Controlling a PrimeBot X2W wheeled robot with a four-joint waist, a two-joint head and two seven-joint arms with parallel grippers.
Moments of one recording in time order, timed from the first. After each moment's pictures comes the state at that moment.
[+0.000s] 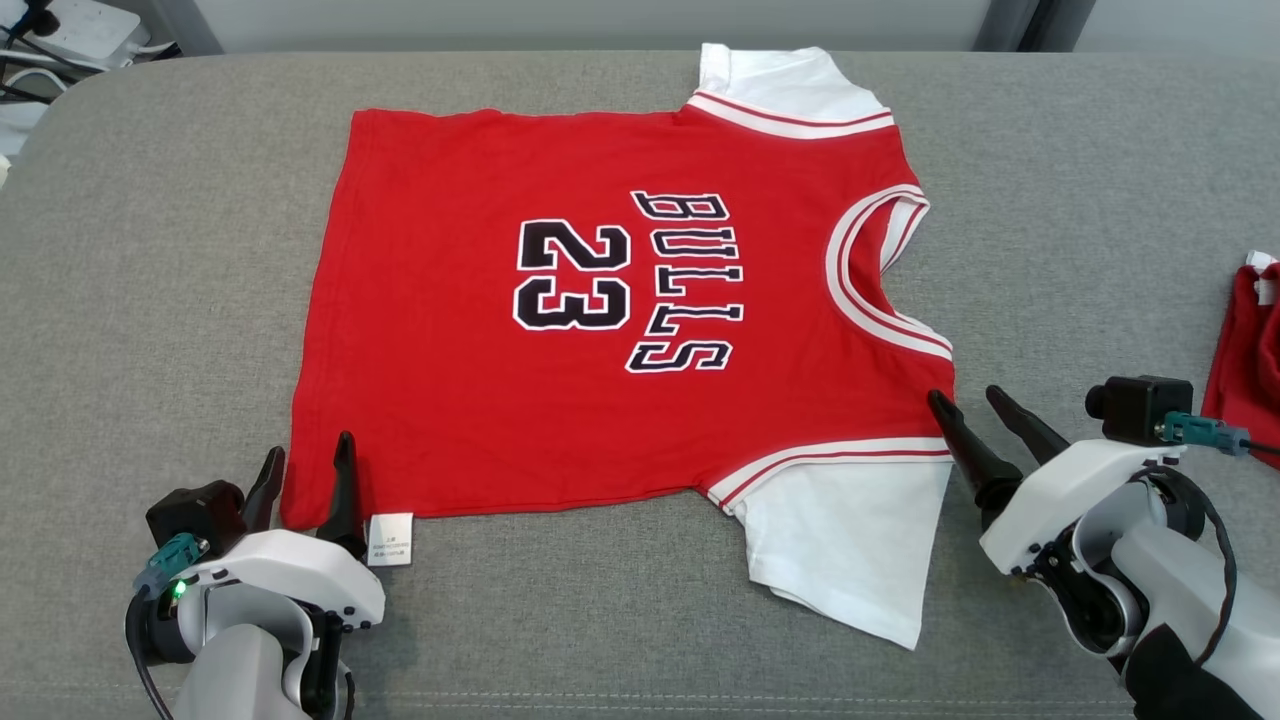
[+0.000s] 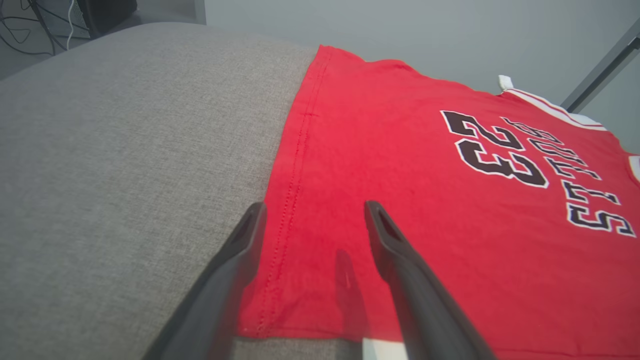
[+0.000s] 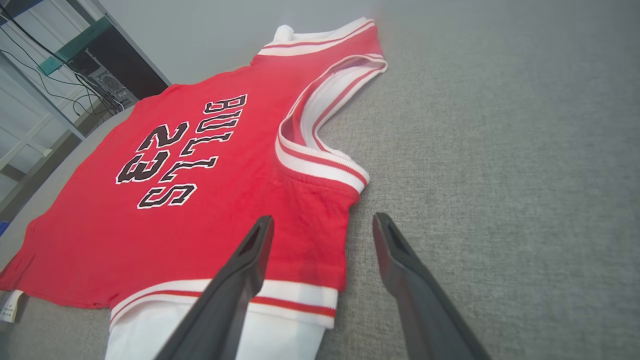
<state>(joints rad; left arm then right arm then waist) -0.38 0.03 0.15 0.77 -0.22 -0.12 -0.26 -0.64 -0.39 0.90 0.73 1.15 0.13 -0.25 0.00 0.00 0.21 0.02</state>
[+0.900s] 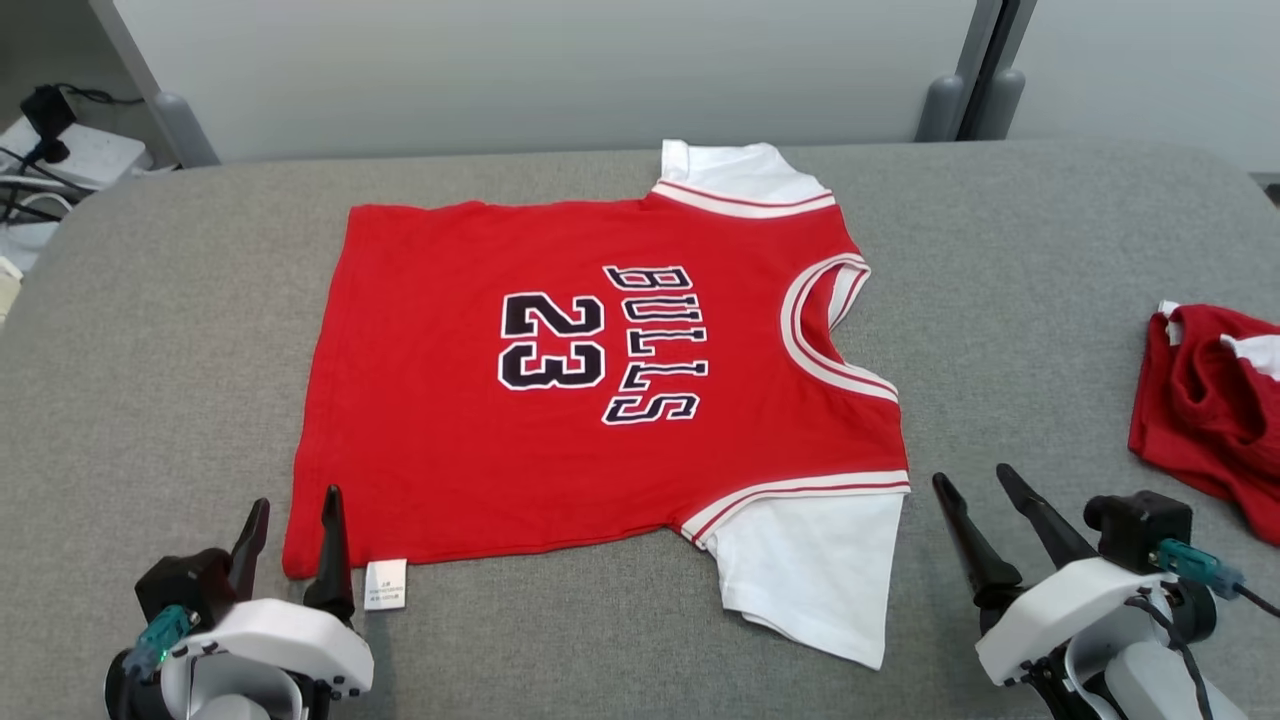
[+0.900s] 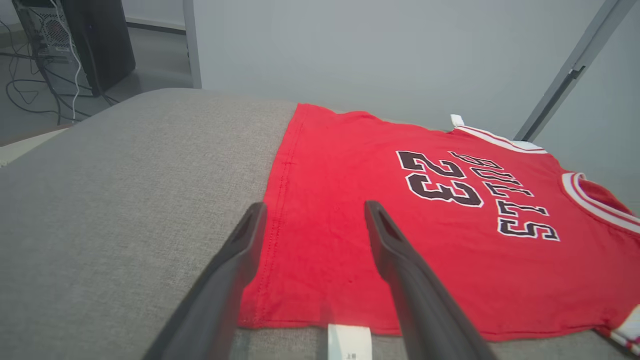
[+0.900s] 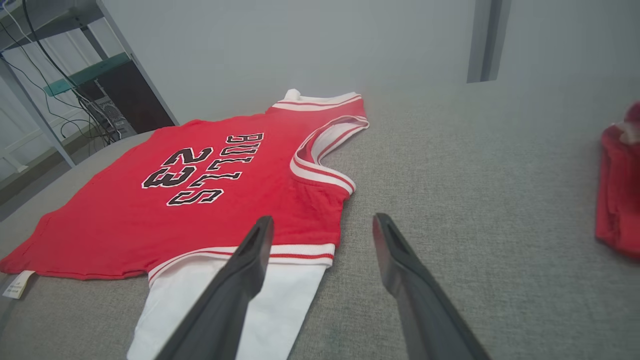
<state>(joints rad) -0.22 0.03 0.16 0.61 -0.19 -0.12 -0.26 -0.30 -0.28 0.47 0.55 0.65 0.13 -0.25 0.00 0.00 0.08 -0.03</state>
